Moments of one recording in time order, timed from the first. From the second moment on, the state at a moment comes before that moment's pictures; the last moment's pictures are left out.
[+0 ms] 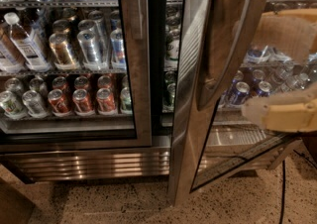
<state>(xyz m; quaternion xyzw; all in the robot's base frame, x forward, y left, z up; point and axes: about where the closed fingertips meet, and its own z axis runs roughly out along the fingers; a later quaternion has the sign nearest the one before) 0.293 -0.091 1.079 -0.57 0.57 0.39 0.44</state>
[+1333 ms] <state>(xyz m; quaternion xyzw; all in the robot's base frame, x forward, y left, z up) 0.303 -0.105 1.078 -0.57 0.57 0.39 0.44</state>
